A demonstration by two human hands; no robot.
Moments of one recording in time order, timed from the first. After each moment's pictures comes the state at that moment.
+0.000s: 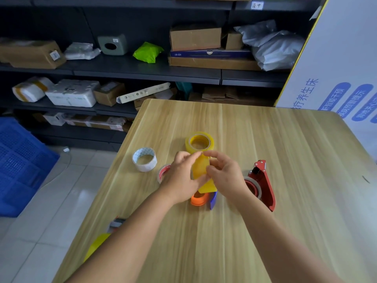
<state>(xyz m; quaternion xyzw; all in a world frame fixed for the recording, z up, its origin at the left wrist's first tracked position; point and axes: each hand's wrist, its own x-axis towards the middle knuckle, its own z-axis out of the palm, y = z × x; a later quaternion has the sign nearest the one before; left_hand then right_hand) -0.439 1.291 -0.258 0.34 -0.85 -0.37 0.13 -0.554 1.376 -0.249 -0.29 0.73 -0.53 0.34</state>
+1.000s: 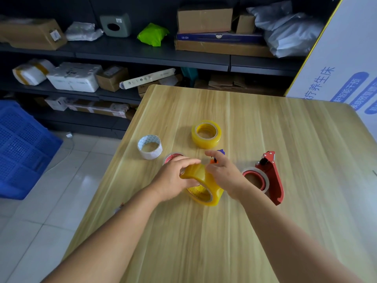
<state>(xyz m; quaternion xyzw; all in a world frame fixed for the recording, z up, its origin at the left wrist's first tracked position) -0.399 1.274 -0.283 0.32 -0.81 -0.48 0.10 -0.546 1.367 -0.273 -0.30 0.75 -0.40 0.43</state>
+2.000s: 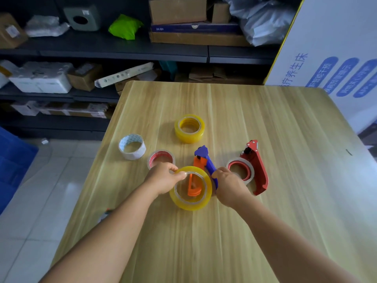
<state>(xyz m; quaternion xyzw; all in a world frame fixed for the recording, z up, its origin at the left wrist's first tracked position) -0.420 1.267 -0.314 0.48 -0.76 -0.45 -0.04 -0.559 1.413 -0.296 -0.44 0.86 -0.01 0.27</state>
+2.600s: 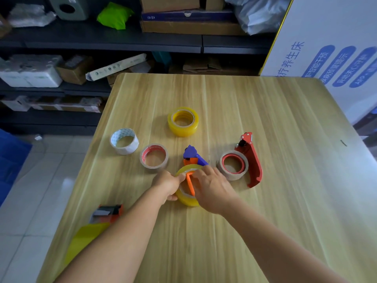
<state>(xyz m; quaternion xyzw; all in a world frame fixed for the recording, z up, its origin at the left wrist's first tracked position) -0.440 1.300 -0.342 0.59 -0.59 -0.54 -0.07 -0.534 1.421 -0.304 -0.51 0.83 -0.07 0.22</state>
